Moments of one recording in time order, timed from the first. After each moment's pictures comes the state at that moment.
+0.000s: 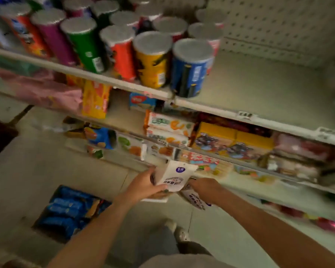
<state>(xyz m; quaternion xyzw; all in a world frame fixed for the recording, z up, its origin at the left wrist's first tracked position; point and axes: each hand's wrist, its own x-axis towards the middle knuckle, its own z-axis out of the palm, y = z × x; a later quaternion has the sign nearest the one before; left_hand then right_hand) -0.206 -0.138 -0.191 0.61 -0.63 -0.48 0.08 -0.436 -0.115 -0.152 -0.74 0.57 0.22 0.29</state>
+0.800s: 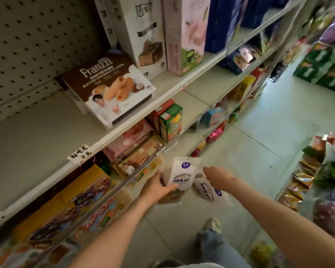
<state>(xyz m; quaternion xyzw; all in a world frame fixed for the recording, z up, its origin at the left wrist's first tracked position) -0.638 -0.070 -0.179 0.27 -0.84 -0.45 -0.13 -0.774 0.122 -0.163 -0.31 0.89 0.08 0.32</state>
